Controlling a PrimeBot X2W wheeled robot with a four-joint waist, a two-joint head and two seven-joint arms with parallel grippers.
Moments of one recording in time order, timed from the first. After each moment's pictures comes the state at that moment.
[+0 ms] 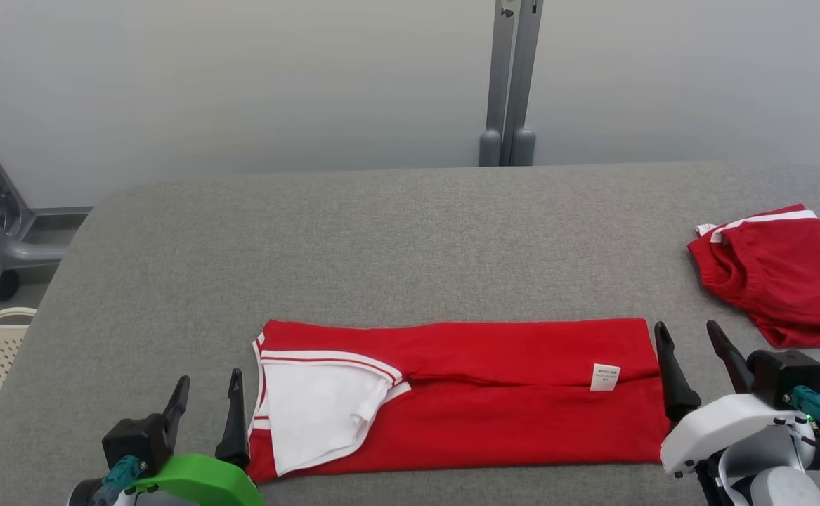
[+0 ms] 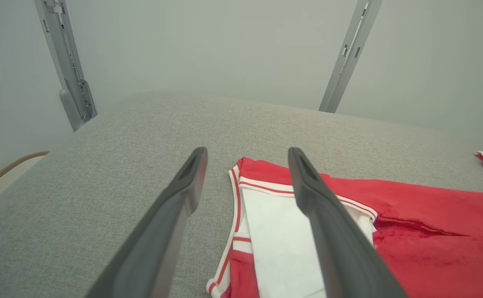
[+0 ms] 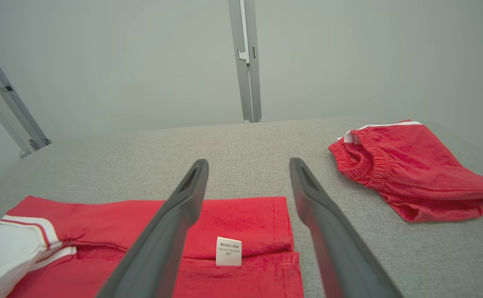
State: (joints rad) left arm -0.06 0.31 -0.44 0.27 -0.63 0.19 -0.25; right arm -0.03 -0.05 -0.08 0.15 0.16 0.13 -0.04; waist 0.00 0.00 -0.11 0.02
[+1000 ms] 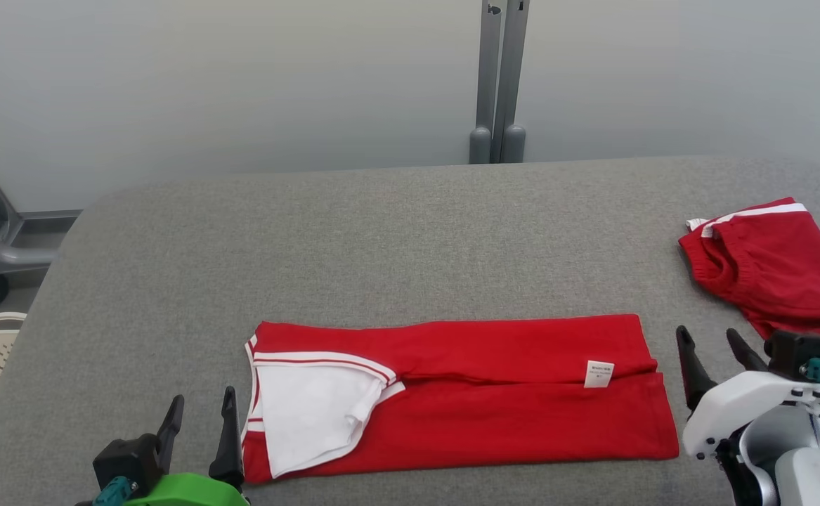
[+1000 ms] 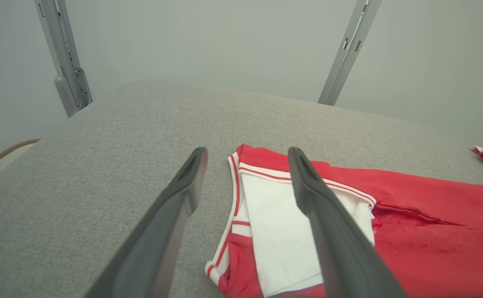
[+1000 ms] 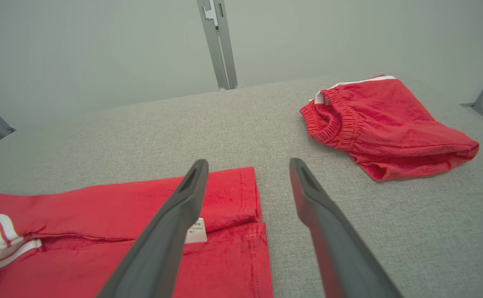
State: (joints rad) left arm -0.01 0.29 -0.39 0.27 -0.63 0.17 -0.26; right arm -0.08 -0.05 -0.16 0.22 0.17 0.13 0.10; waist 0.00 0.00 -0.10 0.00
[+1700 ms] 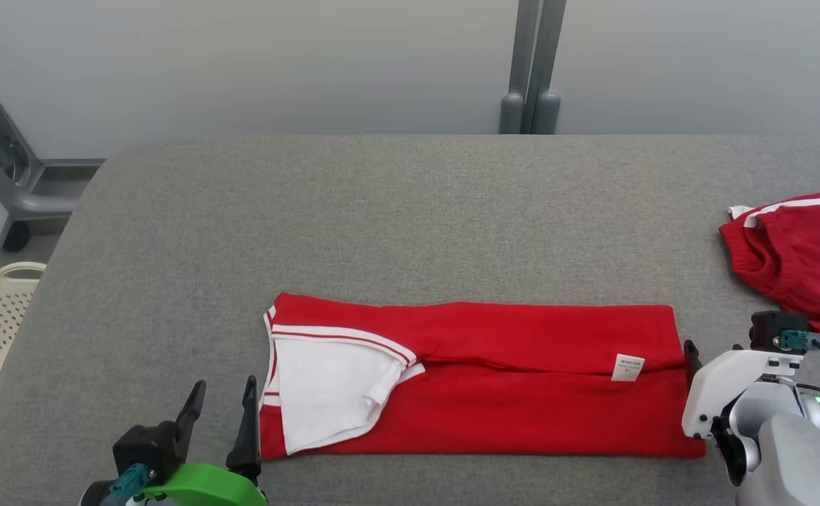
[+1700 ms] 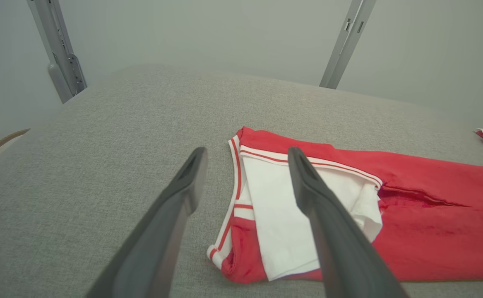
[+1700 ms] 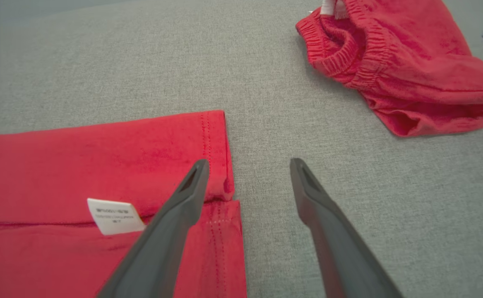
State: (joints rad) left arm -0.04 0.29 -0.43 0.27 -0.61 0.14 -0.25; right arm -0.32 -0.05 -0.31 0.66 -0.04 0.13 0.13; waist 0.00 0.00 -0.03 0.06
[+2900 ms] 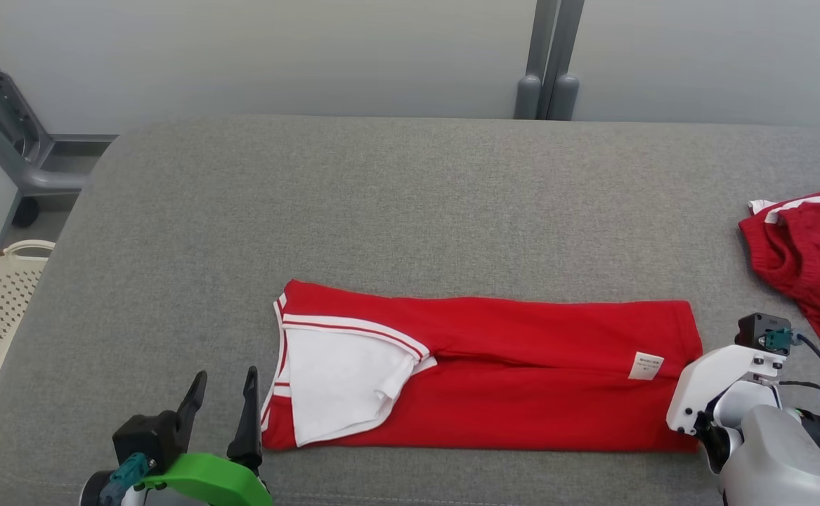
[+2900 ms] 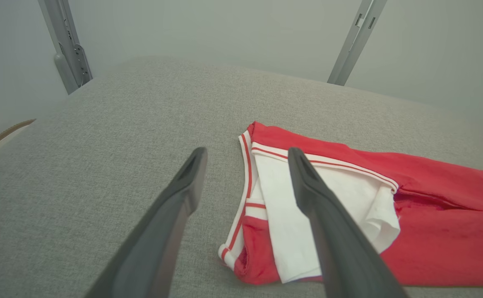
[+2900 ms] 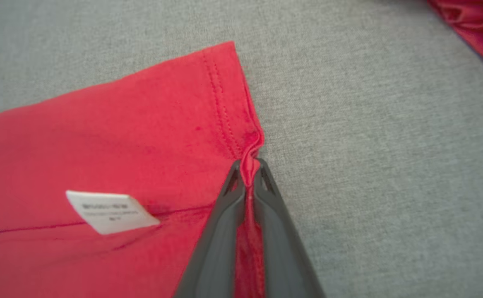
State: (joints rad) left arm -0.07 0.29 -0.44 0.28 -0.62 0.13 -0.25; right arm -0.52 -0.04 -0.49 1.07 -0.13 0.13 0.07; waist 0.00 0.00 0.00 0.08
